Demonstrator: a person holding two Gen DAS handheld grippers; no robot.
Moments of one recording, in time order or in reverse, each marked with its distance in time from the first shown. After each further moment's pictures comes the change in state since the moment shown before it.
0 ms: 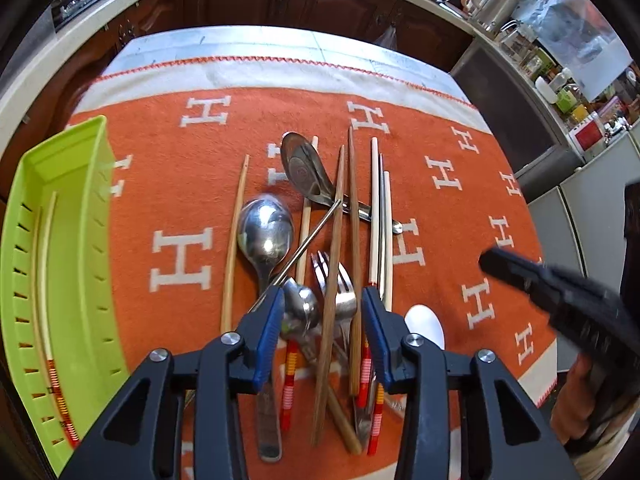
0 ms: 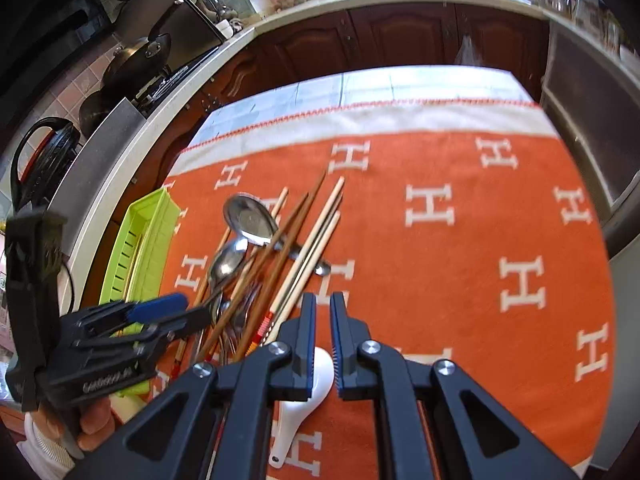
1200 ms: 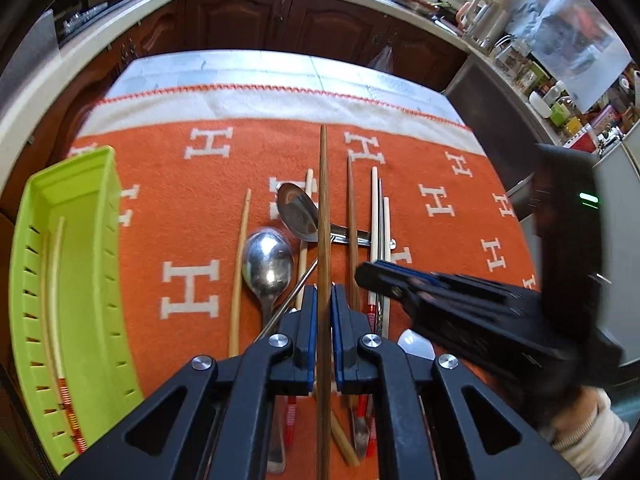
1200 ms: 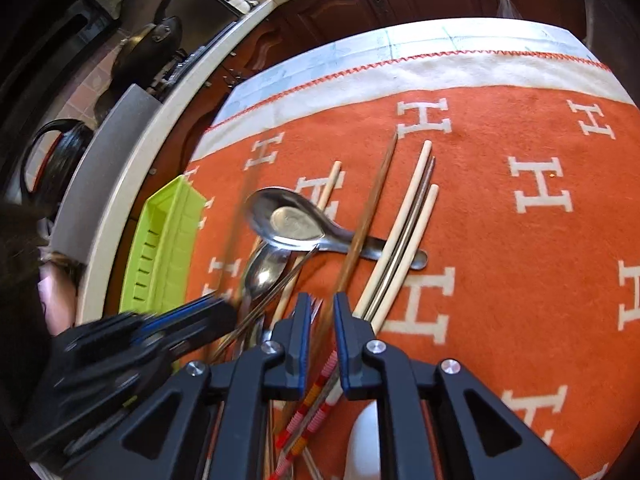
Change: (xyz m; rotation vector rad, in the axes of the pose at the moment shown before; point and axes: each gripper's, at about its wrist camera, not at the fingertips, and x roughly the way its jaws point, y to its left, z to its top) left arm -0.026 0.003 0.010 0.015 -0.084 0.003; right arm 0.076 0.028 0.023 0.051 0.088 0.124
